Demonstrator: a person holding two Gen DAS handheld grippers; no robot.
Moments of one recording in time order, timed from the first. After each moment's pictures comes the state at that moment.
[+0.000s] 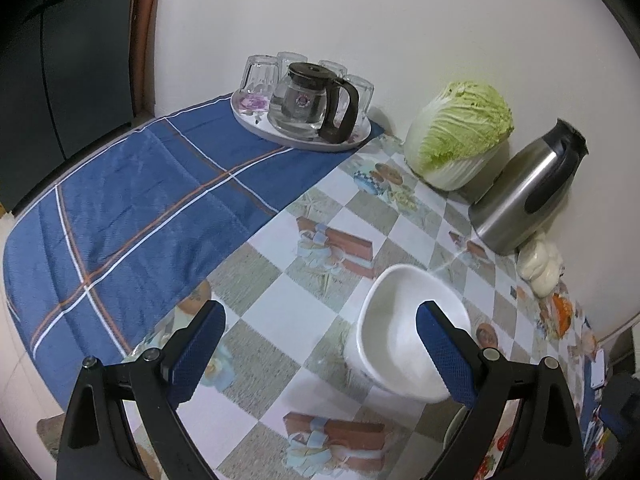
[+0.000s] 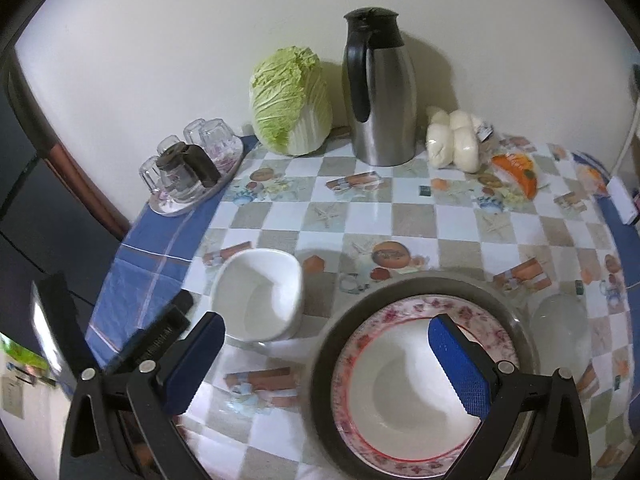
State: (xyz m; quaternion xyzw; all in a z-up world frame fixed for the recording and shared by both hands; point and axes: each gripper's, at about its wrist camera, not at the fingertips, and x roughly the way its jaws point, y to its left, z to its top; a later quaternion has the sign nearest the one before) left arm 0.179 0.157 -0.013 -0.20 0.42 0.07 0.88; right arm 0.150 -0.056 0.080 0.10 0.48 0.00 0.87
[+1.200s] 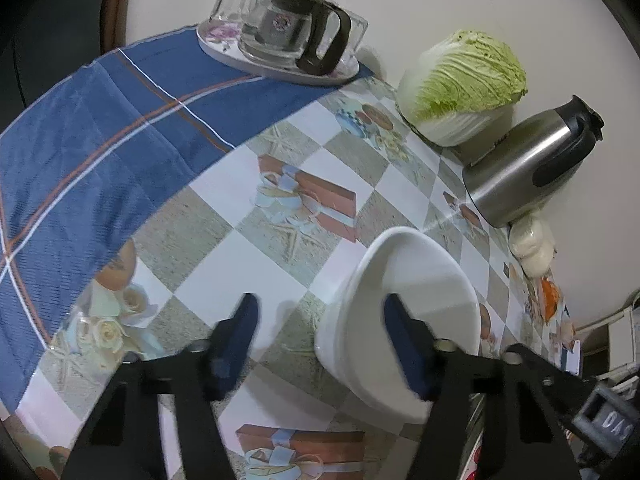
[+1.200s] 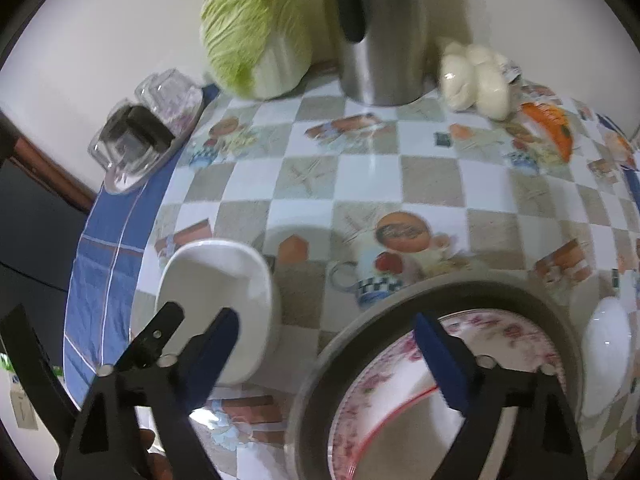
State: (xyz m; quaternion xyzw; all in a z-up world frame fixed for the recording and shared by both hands) left arm 0.216 0.147 -0.070 -0.25 0.49 0.01 0.83; right arm 0.226 -0.056 -0.004 0.11 0.57 -0.03 0.81
